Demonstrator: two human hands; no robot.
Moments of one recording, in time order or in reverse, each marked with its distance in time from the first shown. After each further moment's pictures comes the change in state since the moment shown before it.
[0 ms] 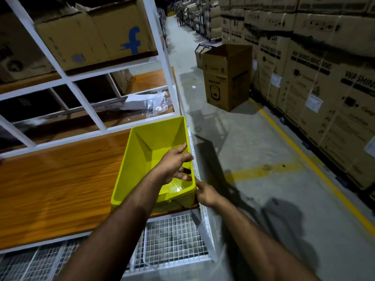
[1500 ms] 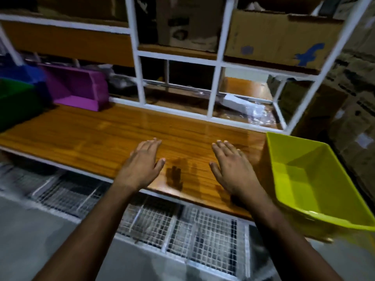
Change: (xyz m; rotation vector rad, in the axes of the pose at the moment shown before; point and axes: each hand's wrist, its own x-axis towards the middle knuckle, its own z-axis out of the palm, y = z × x) left_hand -0.213 -0.187 -0.449 0.918 0.698 0.224; right_hand 0.000 -0.305 0.281 -1.134 0.212 -0.535
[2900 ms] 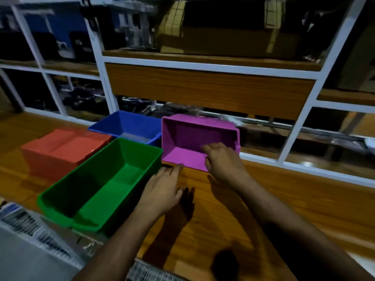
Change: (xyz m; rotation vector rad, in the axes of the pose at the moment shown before) left_hand 0.247 -0.674 -0.171 0.157 -0.013 0.075; right_hand 0.581 -0.588 0.128 -0.049 0.084 -0.170
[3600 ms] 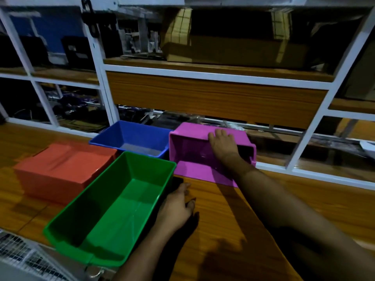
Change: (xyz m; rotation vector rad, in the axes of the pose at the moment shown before) left_hand 0.021 -0.058 0.040 -0.602 -0.089 -0.157; right_hand 0.133 -0.002 0.036 -0.251 -0.059 0.204
